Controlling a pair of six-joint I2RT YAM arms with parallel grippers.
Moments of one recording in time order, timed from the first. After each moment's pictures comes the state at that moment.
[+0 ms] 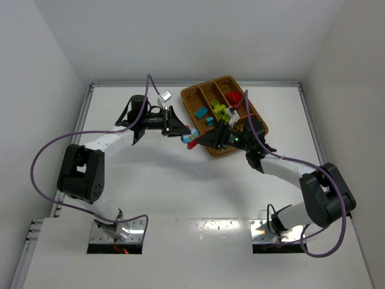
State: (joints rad) left arm -0.28 1.62 1.03 0.17 1.06 -0.78; right arm 0.45 1.43 0.63 0.62 -0.65 0.94
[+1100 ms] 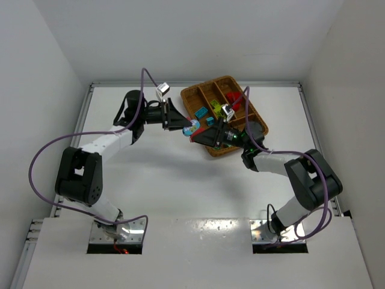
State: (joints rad) left arm -0.27 1.59 1.04 0.38 1.11 -1.01; right arm 0.45 1.59 0.61 1.14 -0.80 1.26
